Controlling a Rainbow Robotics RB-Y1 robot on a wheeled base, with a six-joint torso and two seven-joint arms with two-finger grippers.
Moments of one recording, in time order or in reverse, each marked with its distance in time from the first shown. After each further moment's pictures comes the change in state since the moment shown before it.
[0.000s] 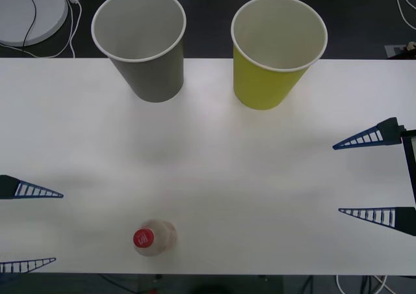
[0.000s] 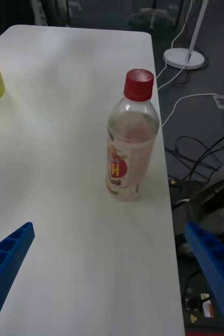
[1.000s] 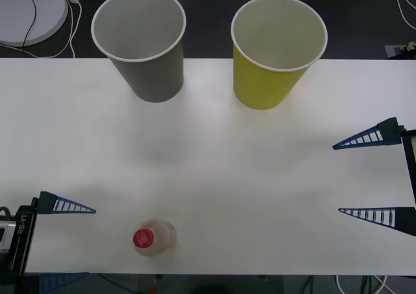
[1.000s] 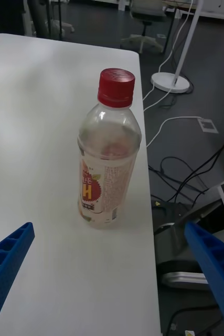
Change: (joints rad) right arm 0.000 0.000 0.000 0.000 0.000 0.000 0.000; left arm -0.074 -0.122 -0.142 0.028 -0.069 0.004 0.013
